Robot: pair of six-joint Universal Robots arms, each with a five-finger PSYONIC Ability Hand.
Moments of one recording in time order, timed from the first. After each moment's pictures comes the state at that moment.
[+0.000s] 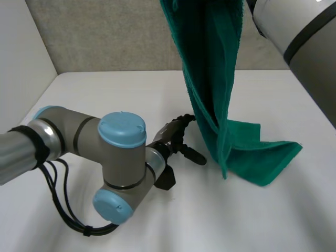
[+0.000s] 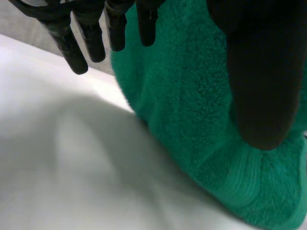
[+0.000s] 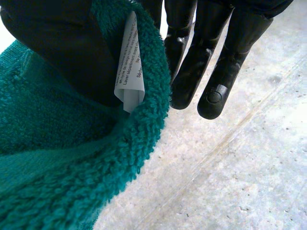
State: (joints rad) left arm 3.96 -2.33 -1.18 3.22 -1.56 2.44; right arm 2.26 -1.44 0.98 0.04 1.45 2.71; left_hand 0.19 0.21 0.21 0.20 0.05; right_hand 0.98 1.17 1.18 1.19 0.96
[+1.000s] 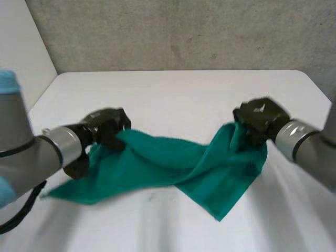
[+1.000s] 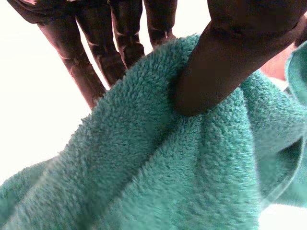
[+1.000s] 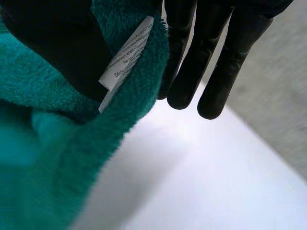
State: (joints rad) left arm 4.40 -1.87 -1.53 2.99 -1.24 3.02; right arm 1.86 -1.28 1.50 0.12 1.32 2.65; left_hand 1.15 1.20 1.19 1.21 0.96; right_hand 0.98 1.17 1.18 1.19 0.96
